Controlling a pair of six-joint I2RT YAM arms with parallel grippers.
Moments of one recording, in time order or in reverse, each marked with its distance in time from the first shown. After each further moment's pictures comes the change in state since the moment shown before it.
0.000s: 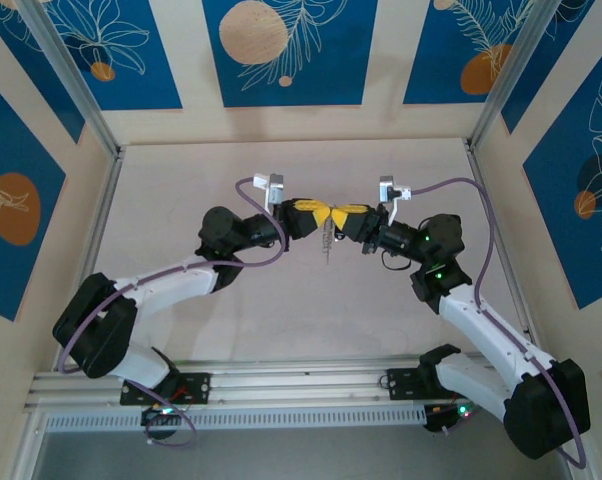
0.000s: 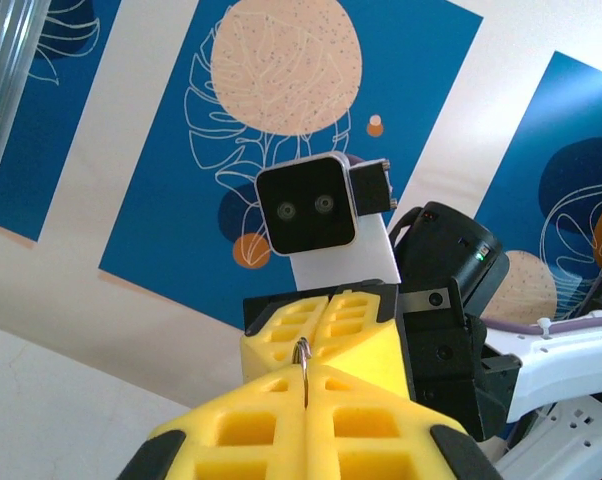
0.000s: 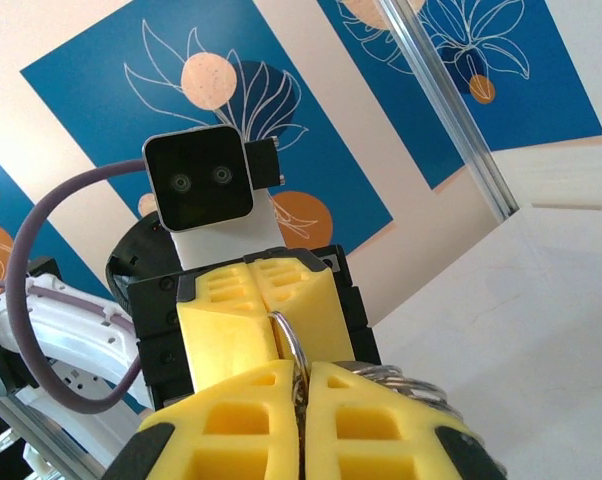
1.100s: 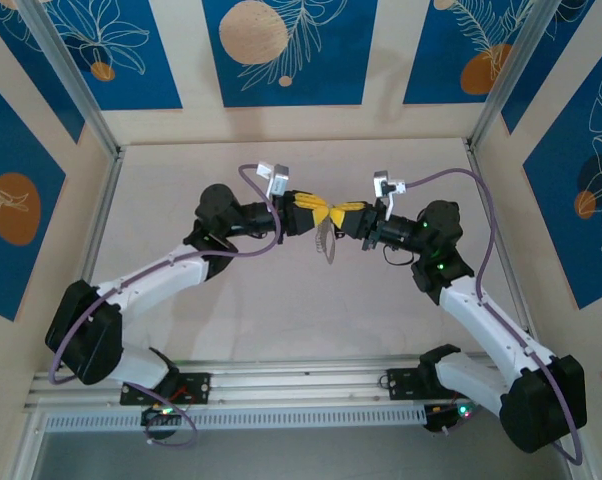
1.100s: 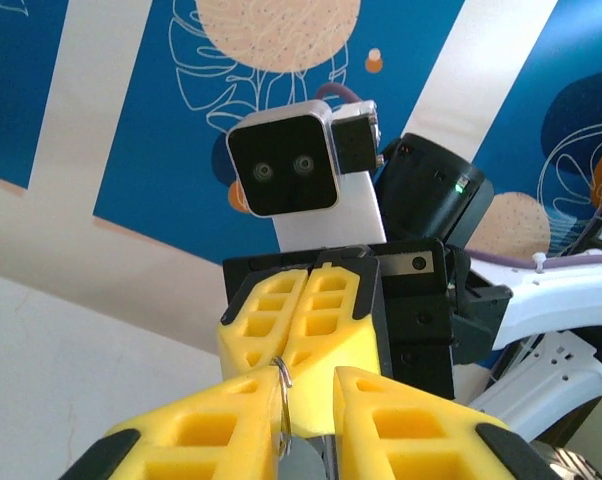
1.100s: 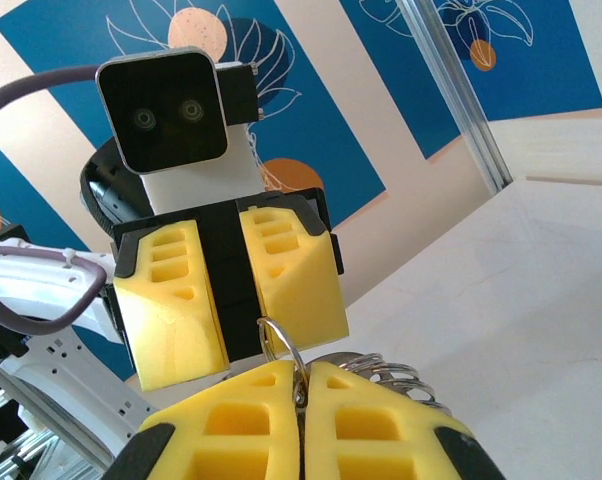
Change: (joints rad) left arm 0.057 -0.046 0.130 -0.356 0.166 0.116; right arm -0.032 0.040 0.085 -0.155 -0.086 -0.102
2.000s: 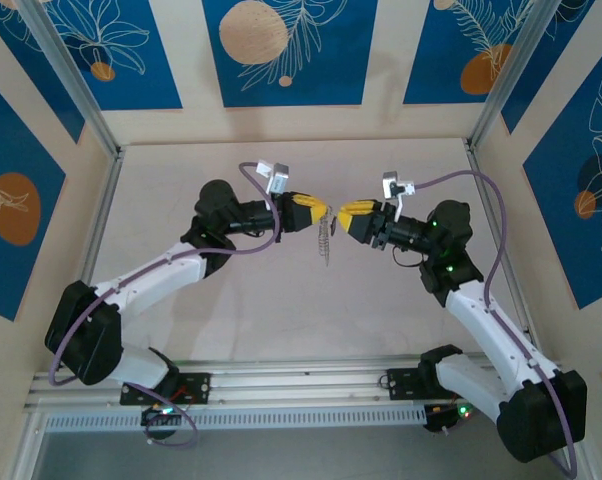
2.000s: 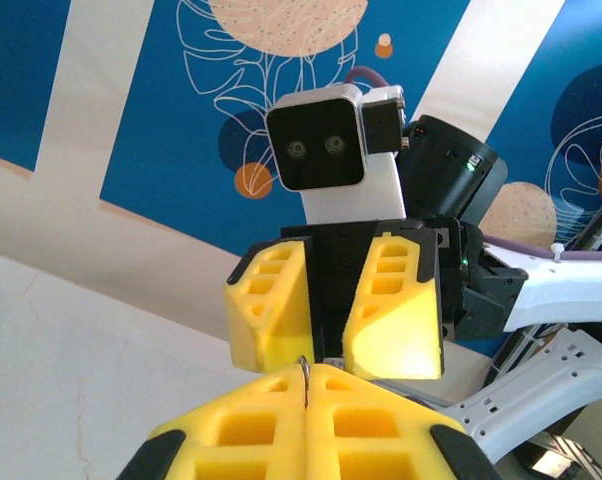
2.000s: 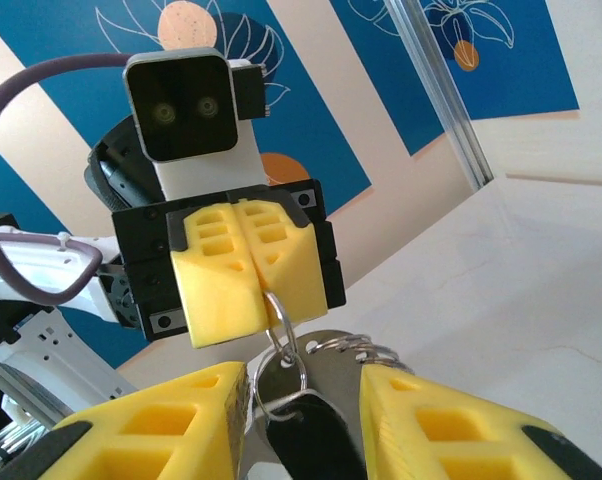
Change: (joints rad) left arm 0.021 -0.002 0.007 -0.027 0.021 0.001; right arm -0.062 -0.061 -0.002 -0.079 -0.050 -0.040
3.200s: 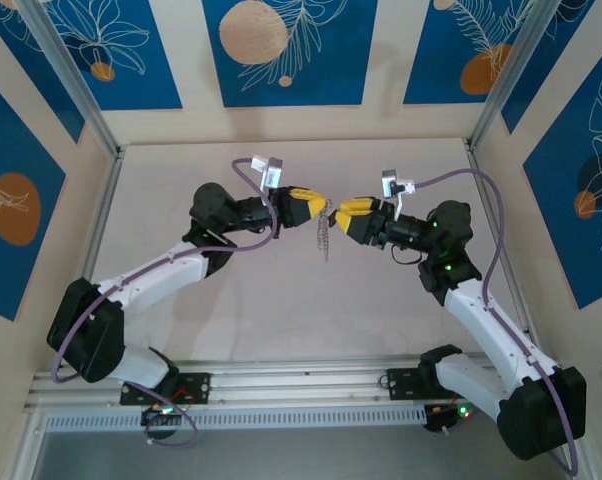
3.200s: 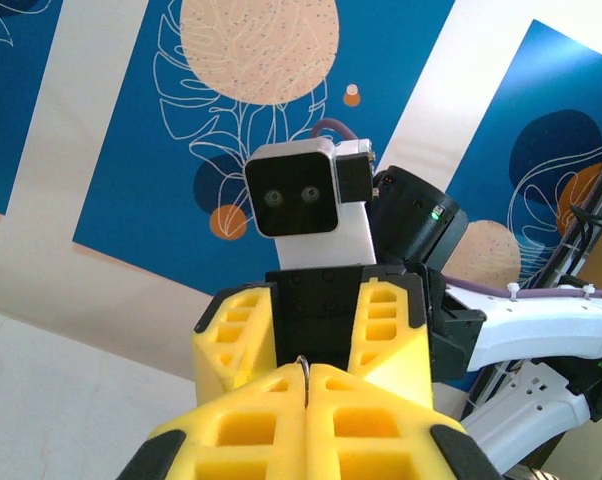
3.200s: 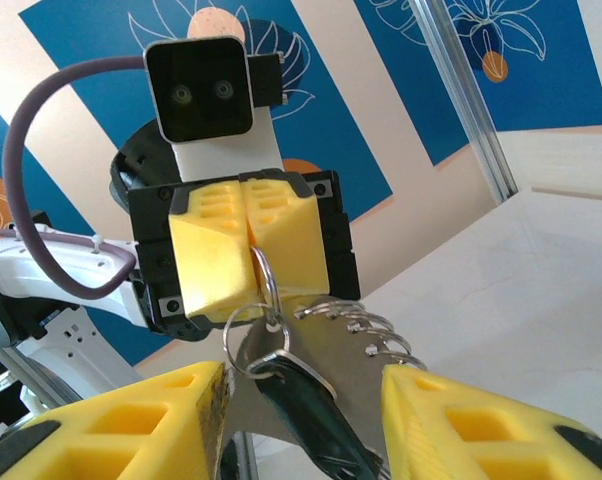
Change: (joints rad) left arm 0.002 0.018 -0.001 0.161 0.002 -0.117; right arm 0.008 0.019 0.013 0.072 -0.020 0.033
